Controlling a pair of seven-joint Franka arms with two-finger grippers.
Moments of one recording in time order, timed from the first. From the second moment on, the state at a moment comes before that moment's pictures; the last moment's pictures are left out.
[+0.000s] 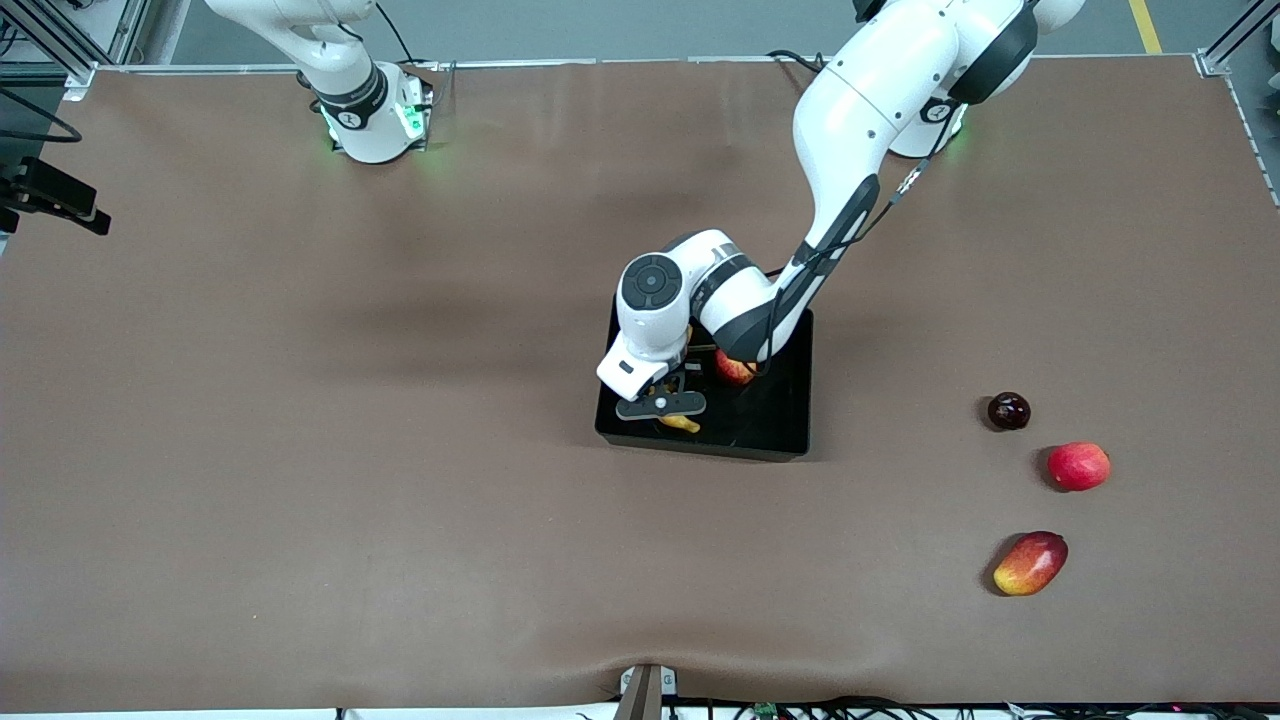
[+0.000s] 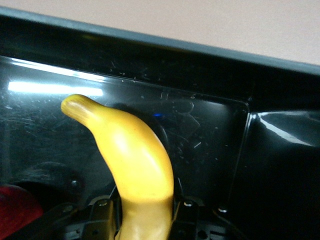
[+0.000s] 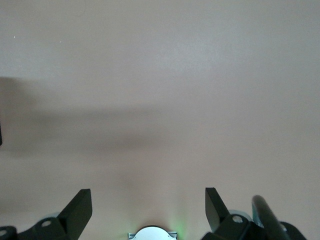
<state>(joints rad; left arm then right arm) -0.56 0.88 -0.27 -1.36 0.33 2.24 -1.02 -0.04 -0.02 -0.06 -1.48 0.00 1.38 -0.06</state>
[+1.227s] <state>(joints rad) -0.28 0.41 -0.27 -1.31 0.33 1.64 -0.66 -0.04 -0.02 -0.06 -1.48 0.00 1.38 -0.06</state>
